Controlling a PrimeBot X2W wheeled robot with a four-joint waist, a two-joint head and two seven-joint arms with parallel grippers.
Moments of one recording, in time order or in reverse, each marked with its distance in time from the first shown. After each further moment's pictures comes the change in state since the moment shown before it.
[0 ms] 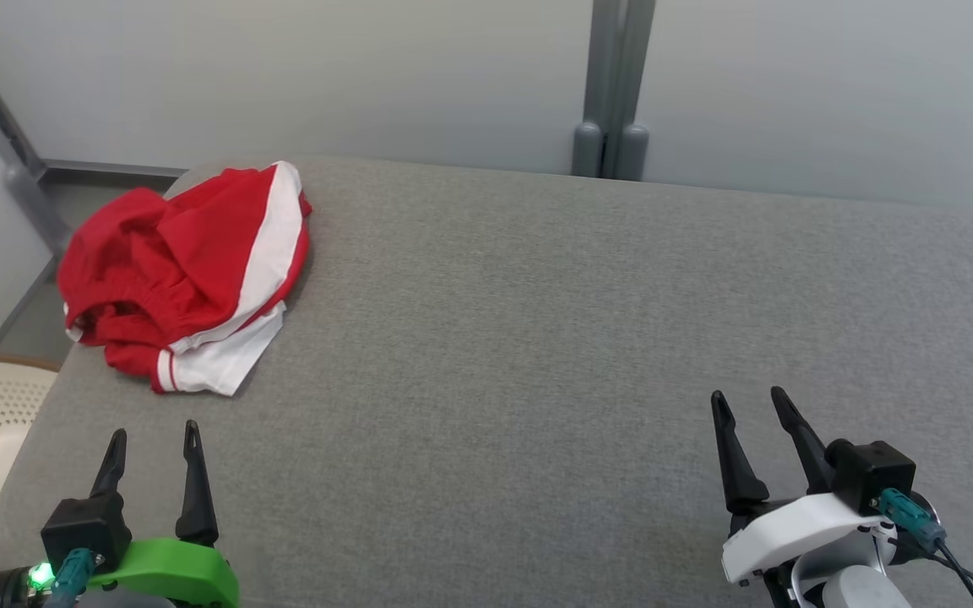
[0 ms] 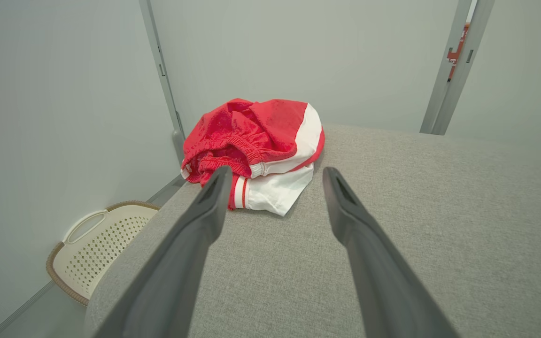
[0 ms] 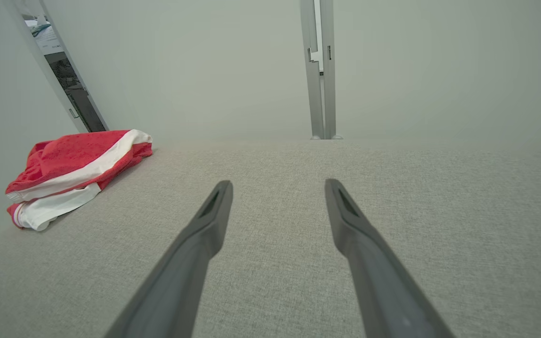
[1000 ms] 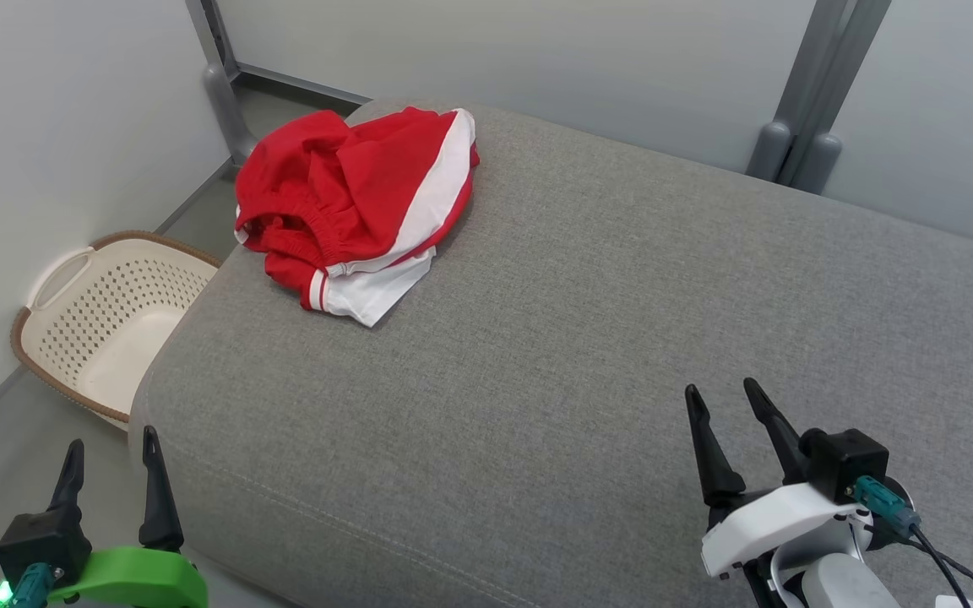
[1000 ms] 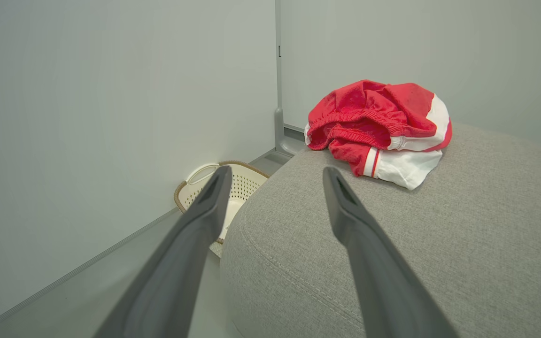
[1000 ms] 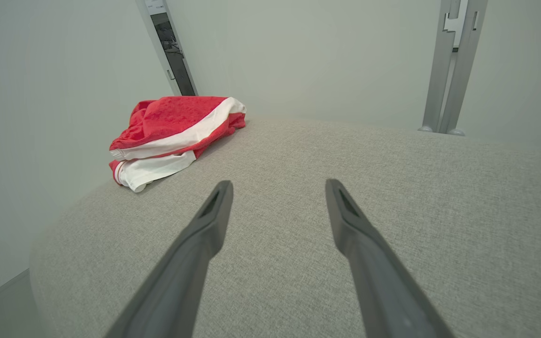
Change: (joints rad) left arm 0.019 0.031 0.034 -0.012 -0.048 0.031 -0.018; right arm -0.036 0.000 0.051 0.029 0.010 0.000 0.000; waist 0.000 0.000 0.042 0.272
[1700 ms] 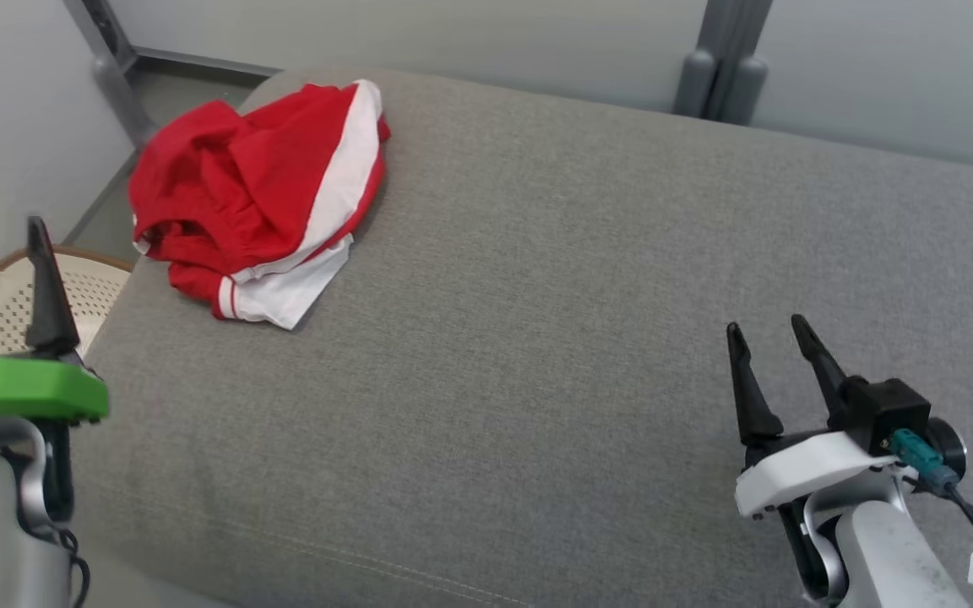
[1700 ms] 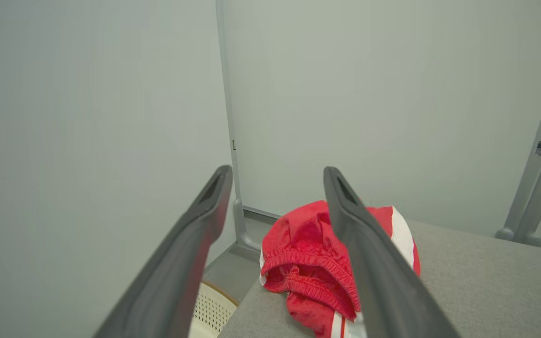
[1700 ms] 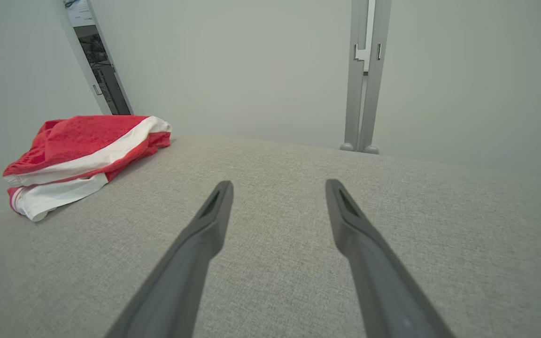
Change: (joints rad) left arm -0.370 0.106 0.040 0.100 -0.085 -0.084 -0.013; right arm -0.065 -0.003 -0.098 -0.041 -0.119 0.000 0.003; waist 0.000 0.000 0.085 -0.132
